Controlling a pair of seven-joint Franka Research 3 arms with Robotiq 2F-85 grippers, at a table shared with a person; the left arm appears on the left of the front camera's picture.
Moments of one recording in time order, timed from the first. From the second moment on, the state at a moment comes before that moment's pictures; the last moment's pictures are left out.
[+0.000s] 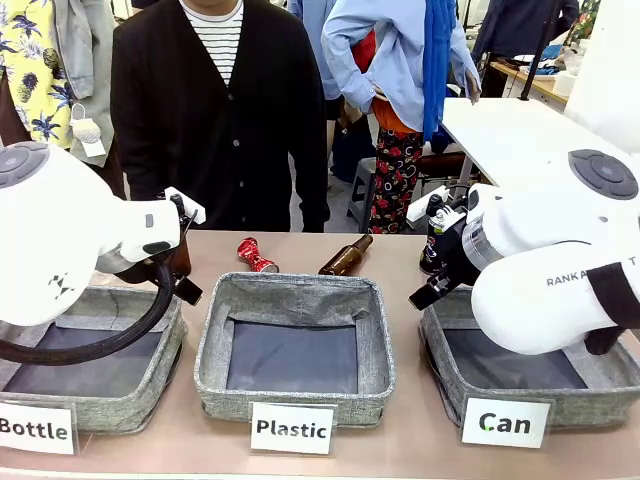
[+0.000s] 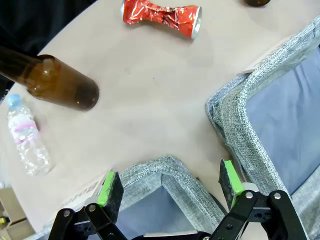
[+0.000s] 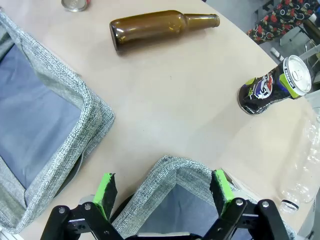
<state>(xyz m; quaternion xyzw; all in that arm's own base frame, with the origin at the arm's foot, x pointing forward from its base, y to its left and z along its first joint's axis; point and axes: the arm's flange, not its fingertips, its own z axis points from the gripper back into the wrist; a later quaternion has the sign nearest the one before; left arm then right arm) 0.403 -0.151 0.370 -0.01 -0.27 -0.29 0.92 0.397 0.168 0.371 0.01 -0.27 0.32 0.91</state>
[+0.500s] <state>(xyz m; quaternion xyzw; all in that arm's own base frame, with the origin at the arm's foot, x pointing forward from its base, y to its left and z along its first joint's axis) 0.403 -0.151 0.370 -0.01 -0.27 -0.29 0.92 0.397 0.168 0.371 0.01 -0.27 0.32 0.91</state>
